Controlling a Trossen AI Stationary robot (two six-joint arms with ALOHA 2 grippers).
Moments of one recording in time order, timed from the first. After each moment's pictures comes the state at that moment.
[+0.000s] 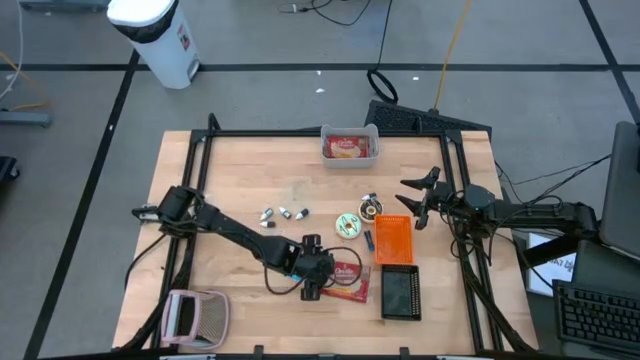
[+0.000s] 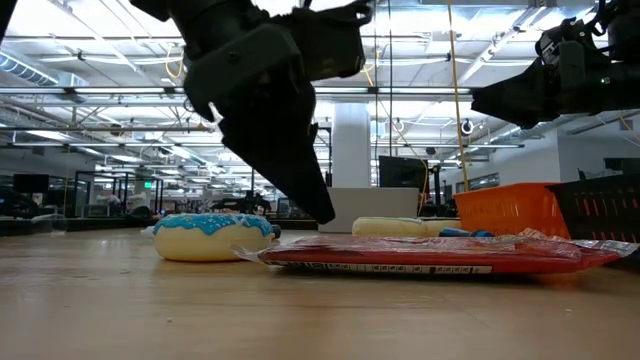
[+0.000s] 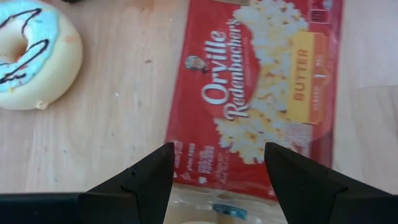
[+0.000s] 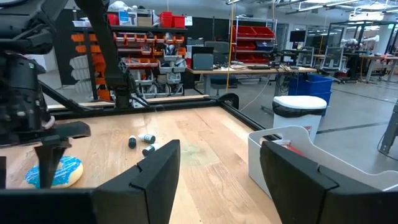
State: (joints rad) left arm -0.35 1.99 1.32 -0.34 -0.21 -0.24; right arm -0.10 0.27 0.01 0.30 0.21 -0.02
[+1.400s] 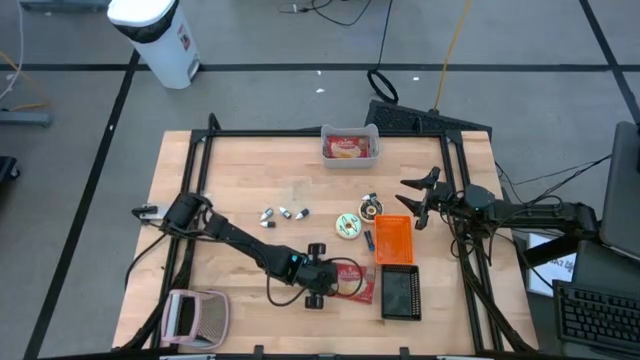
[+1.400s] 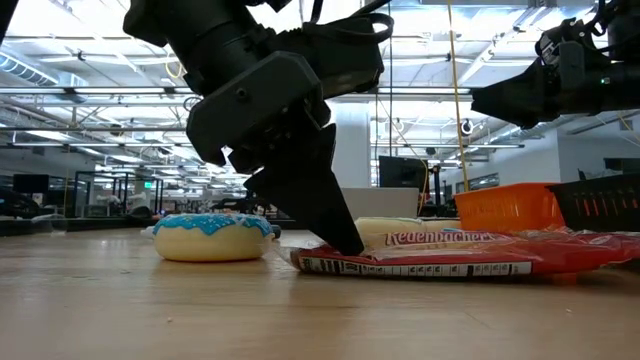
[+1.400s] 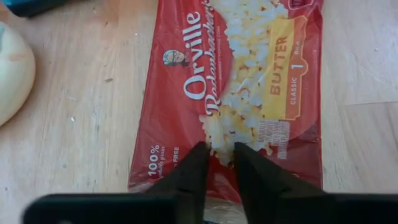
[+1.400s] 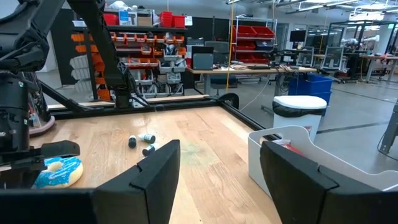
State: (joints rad) left arm -0.38 2.08 1.32 -0.28 -0.21 -0.26; right arm -0.10 0.27 0.01 0.30 0.21 -0.02
